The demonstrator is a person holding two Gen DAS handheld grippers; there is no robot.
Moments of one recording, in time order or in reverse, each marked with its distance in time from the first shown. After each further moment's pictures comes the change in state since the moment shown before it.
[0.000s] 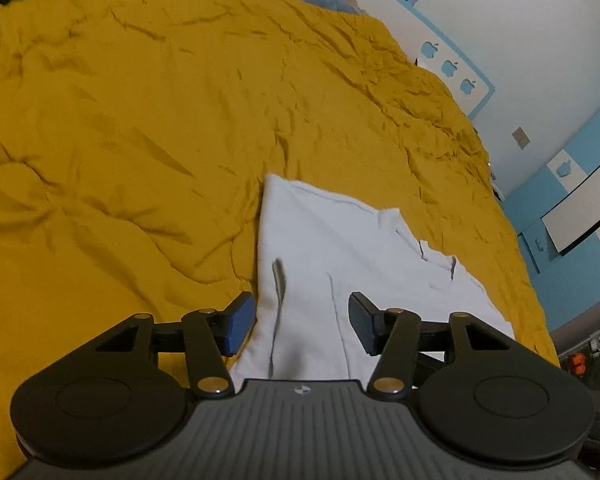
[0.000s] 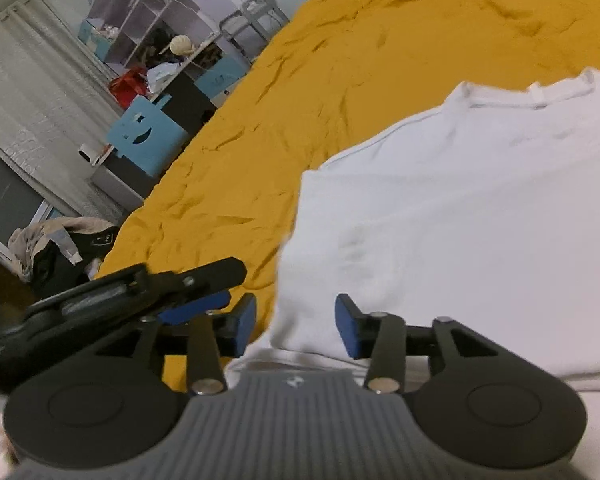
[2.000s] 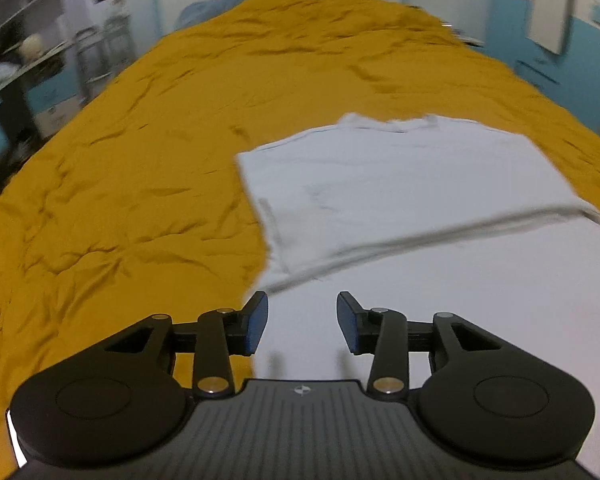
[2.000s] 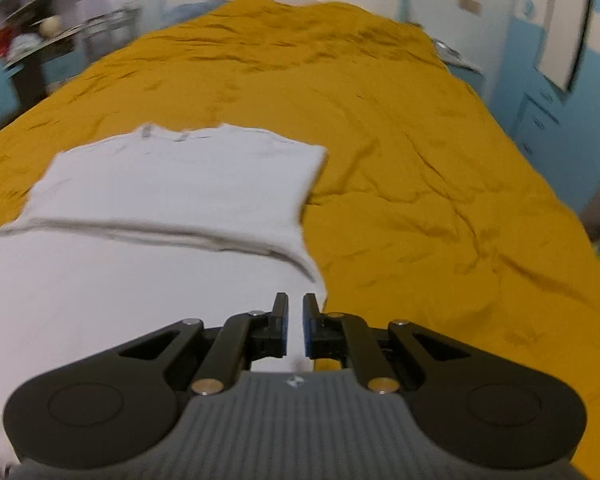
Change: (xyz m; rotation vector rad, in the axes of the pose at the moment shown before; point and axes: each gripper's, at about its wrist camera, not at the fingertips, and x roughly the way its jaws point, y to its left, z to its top) left arm -0.084 -0.079 -0.088 0.657 0.058 0.233; right arm -0.323 -0.098 -0.095 -0.243 -0.113 -0.679
